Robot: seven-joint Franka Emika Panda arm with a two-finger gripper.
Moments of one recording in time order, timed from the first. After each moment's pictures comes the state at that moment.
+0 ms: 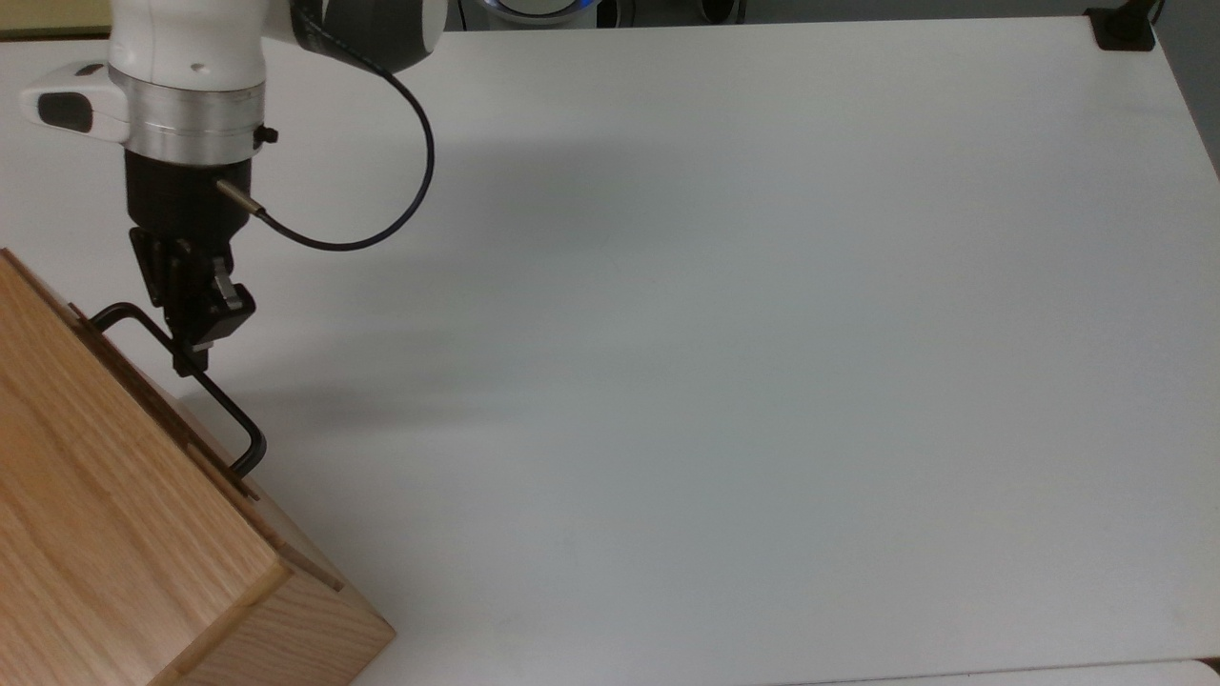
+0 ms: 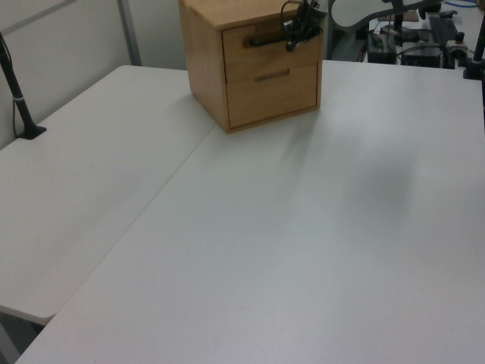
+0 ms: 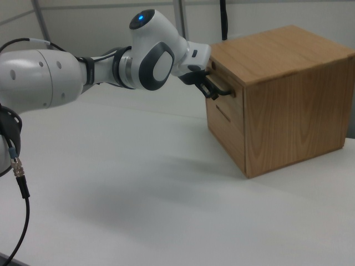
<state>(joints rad) -0.15 0.44 -0.08 -1.43 -0.12 2.49 0.64</state>
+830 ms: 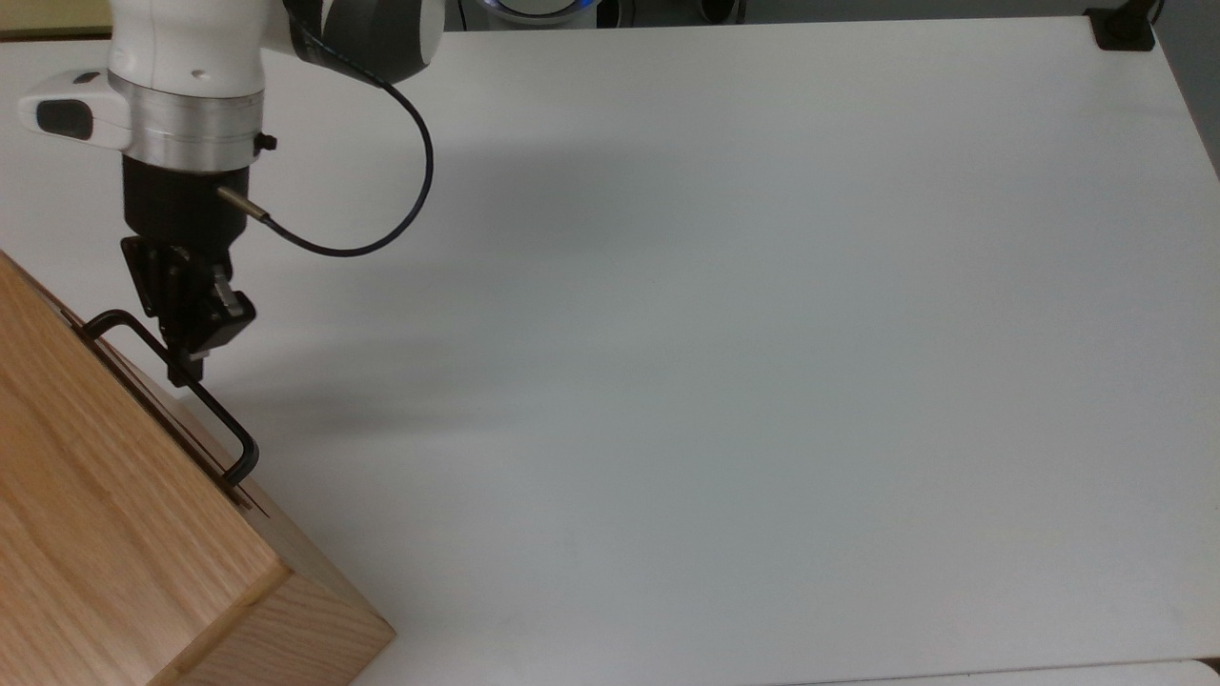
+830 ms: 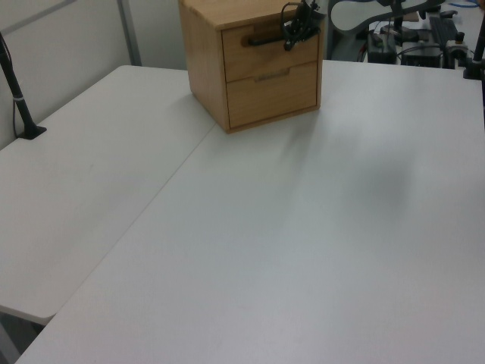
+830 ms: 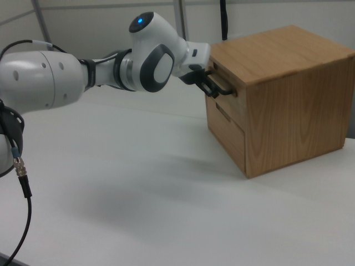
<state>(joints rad) -0.15 0.45 -0.08 -1.43 -0.13 2.53 0.58</state>
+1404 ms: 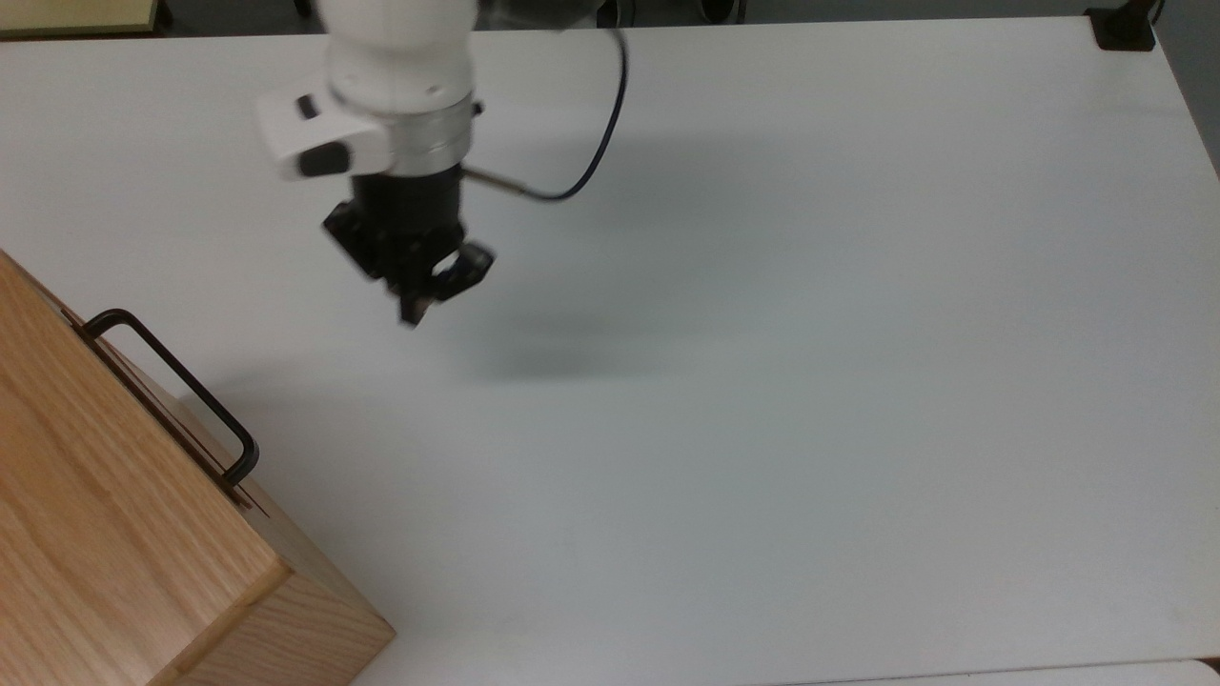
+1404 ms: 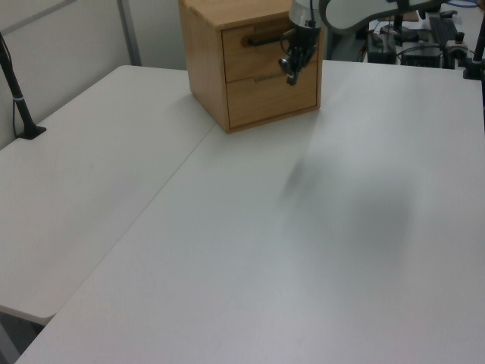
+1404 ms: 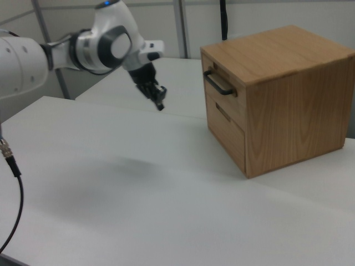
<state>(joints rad) 0.05 0.36 -0.06 -1.43 -0.13 2.03 0.31</state>
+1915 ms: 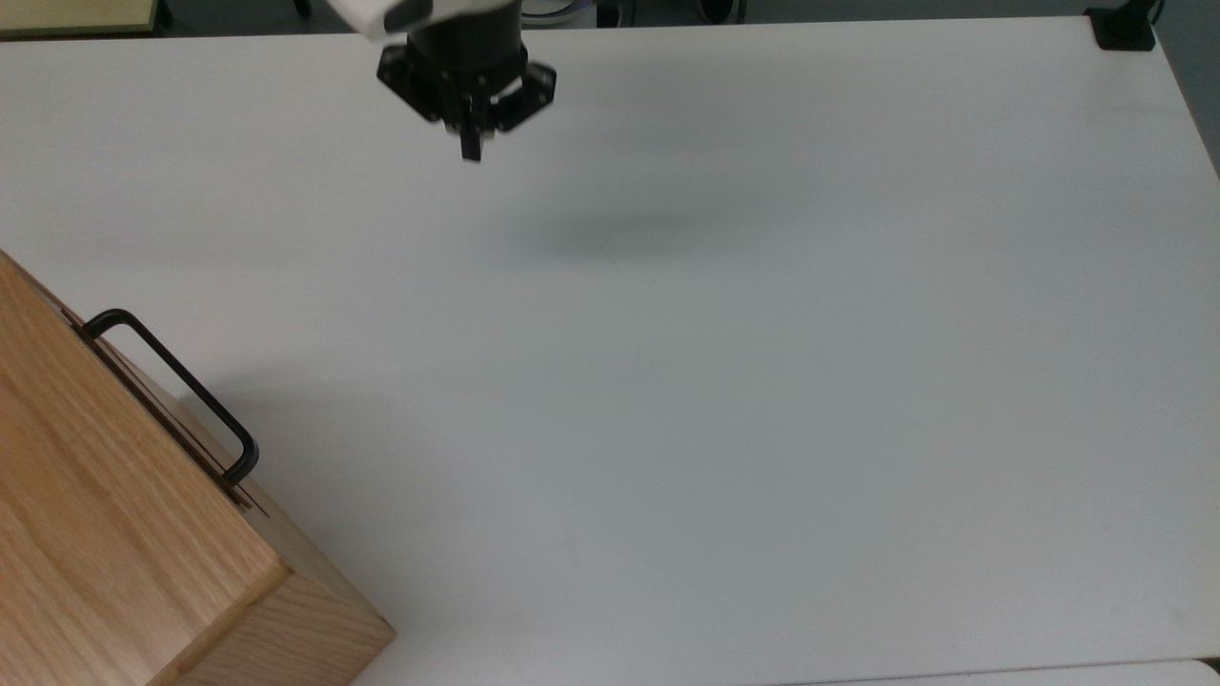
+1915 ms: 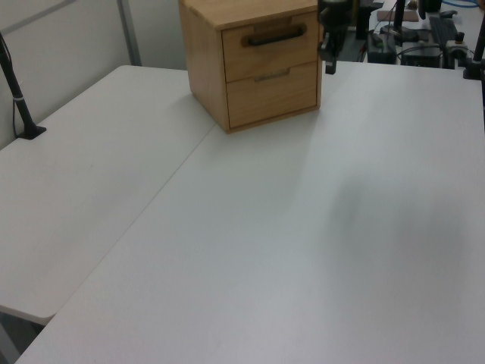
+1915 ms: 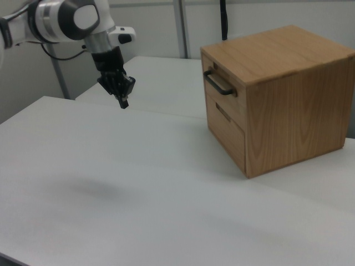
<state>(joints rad) 0.10 0.16 -0.06 -1.49 -0.08 1.70 0.11</state>
